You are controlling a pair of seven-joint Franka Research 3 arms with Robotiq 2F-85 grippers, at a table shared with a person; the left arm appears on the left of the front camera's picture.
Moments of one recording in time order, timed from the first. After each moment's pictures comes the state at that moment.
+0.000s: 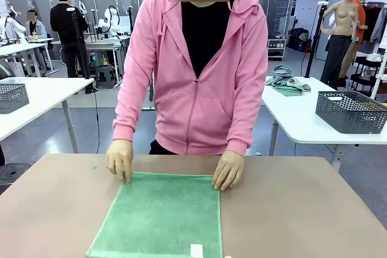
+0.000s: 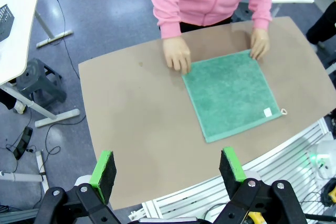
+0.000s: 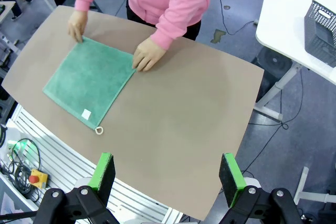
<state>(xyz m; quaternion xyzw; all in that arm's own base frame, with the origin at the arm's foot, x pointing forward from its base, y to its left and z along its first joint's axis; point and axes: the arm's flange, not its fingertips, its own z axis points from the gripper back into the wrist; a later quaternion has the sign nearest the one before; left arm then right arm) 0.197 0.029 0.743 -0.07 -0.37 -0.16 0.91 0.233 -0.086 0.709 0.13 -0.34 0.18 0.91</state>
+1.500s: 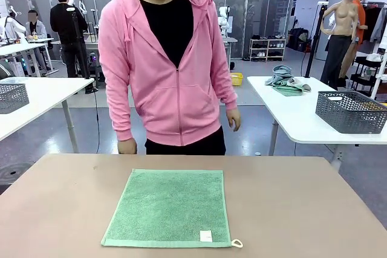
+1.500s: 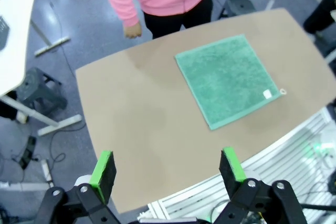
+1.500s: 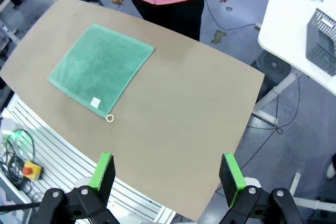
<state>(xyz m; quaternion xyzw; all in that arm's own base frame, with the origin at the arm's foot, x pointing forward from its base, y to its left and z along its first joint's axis) 0.197 0.015 0.743 -0.06 -0.37 -0.20 0.91 0.233 -0.071 0.711 0.12 -0.34 0.21 0.91</state>
